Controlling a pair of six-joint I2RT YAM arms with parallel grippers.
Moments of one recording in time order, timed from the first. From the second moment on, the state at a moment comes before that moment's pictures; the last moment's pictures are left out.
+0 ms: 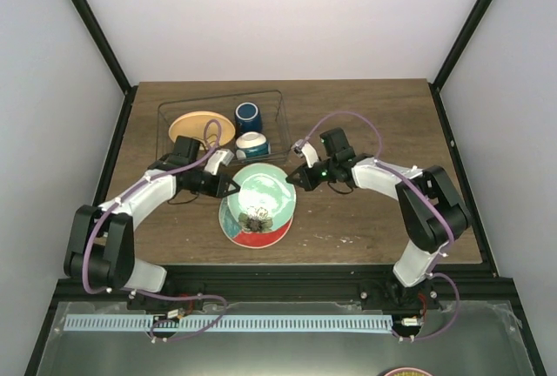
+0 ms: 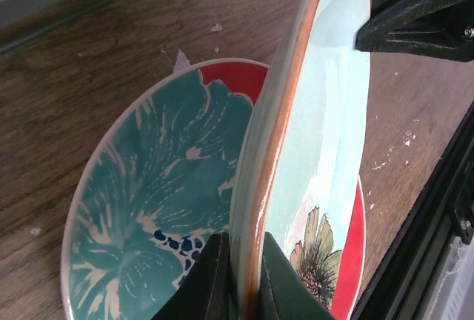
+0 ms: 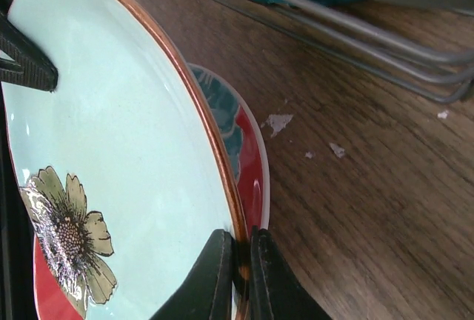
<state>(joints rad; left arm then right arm) -0.25 1.43 0.81 -0.48 0.72 0.00 0.48 1.69 0.94 -0.11 -0.69 -0.01</state>
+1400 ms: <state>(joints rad) -0.27 1.14 1.40 -1.03 0.05 0.31 0.33 1.56 1.06 -0.06 -0.68 0.04</state>
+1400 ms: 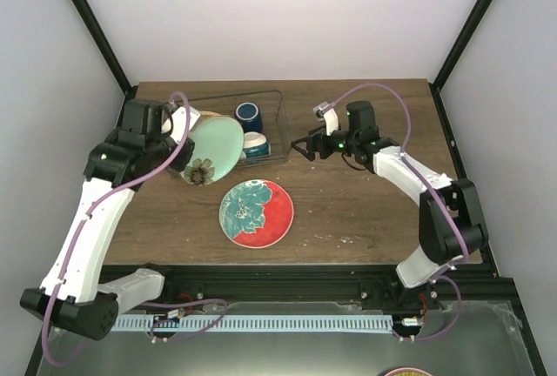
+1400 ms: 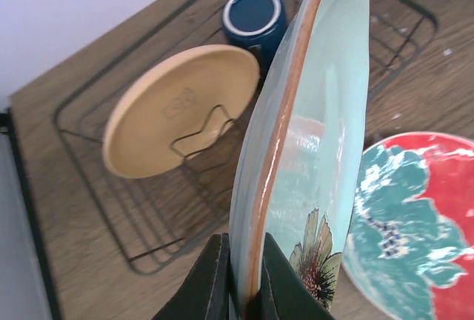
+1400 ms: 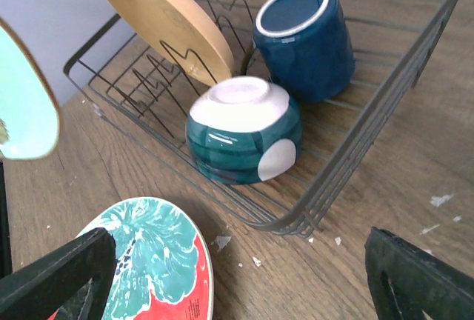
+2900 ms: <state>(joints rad) -0.45 1.25 1.19 -0.62 -0.59 1.16 0.33 1.74 1.18 -0.04 -0.57 0.06</state>
